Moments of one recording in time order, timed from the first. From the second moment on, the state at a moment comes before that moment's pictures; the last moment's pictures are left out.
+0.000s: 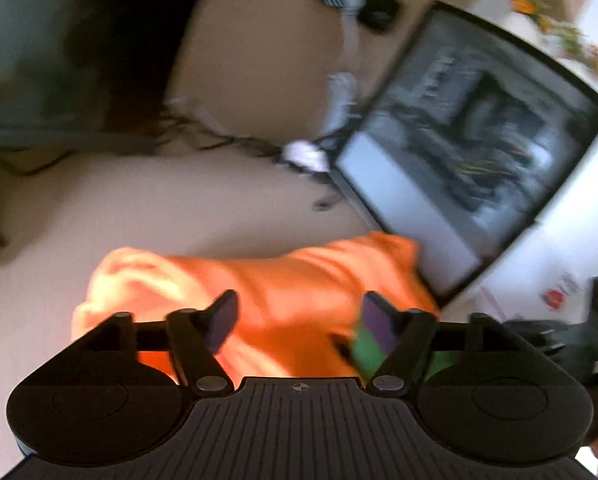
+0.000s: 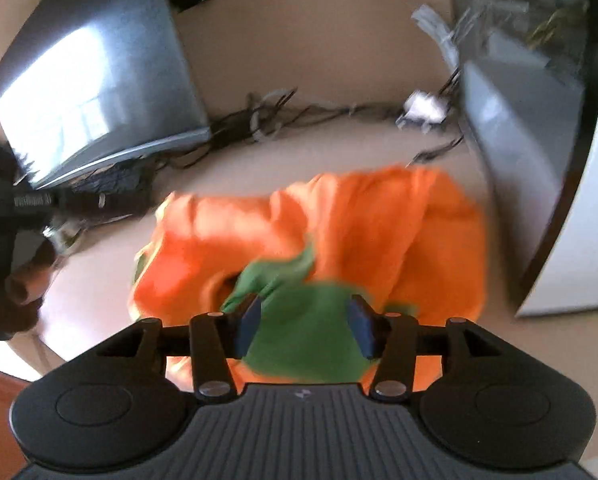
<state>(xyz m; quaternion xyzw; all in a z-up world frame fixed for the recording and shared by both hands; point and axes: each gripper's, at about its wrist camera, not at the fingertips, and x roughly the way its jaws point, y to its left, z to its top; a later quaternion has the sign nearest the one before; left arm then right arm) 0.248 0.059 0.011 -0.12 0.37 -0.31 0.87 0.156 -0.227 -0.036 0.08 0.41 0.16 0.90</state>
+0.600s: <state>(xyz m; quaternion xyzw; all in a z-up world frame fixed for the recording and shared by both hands) 0.251 0.078 -0.037 -0.15 0.46 -0.25 0.84 0.240 -0.207 -0.083 -0.04 0.40 0.13 0.91</state>
